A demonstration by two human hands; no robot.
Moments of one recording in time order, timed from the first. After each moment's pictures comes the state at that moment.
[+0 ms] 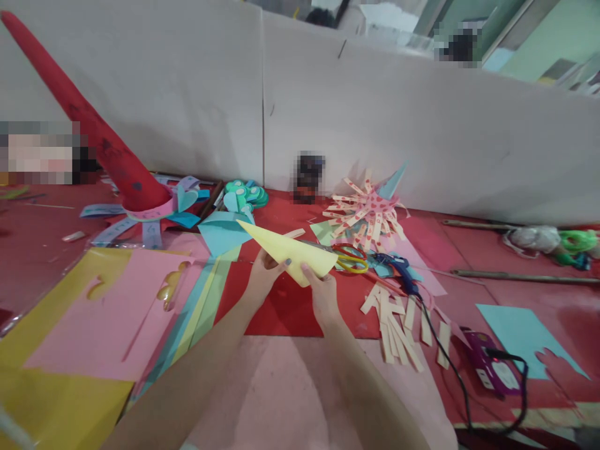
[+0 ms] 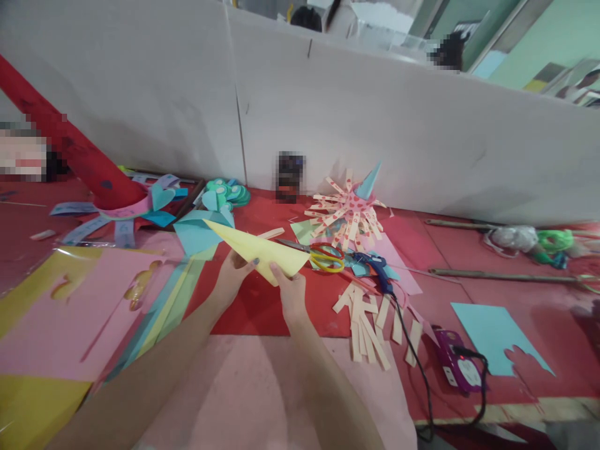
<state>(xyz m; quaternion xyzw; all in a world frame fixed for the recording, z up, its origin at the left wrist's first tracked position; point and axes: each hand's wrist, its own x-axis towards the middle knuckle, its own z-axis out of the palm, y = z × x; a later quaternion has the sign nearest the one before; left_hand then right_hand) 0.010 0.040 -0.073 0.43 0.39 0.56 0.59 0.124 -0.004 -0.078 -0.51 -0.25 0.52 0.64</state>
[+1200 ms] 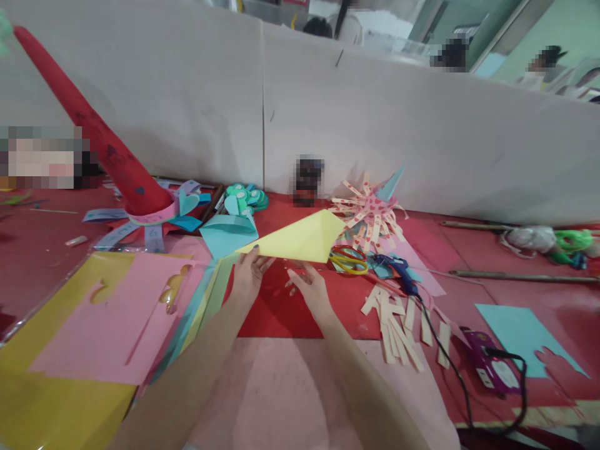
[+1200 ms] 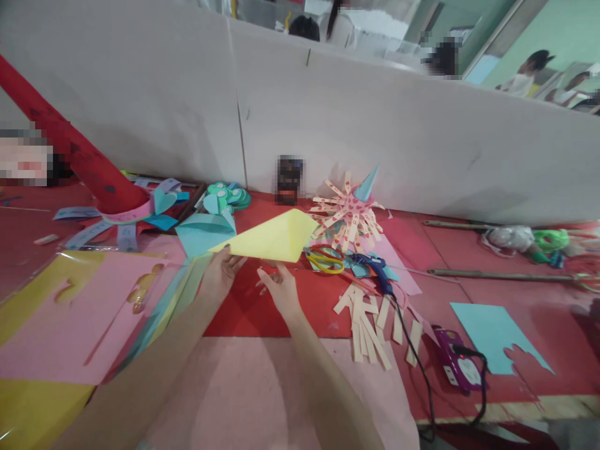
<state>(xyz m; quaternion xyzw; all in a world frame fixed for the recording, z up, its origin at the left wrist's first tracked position) -0.013 0.054 -0.077 0.21 0.37 0.64 0.64 0.117 0.002 -0.075 -0.50 -0.38 0.53 0.57</state>
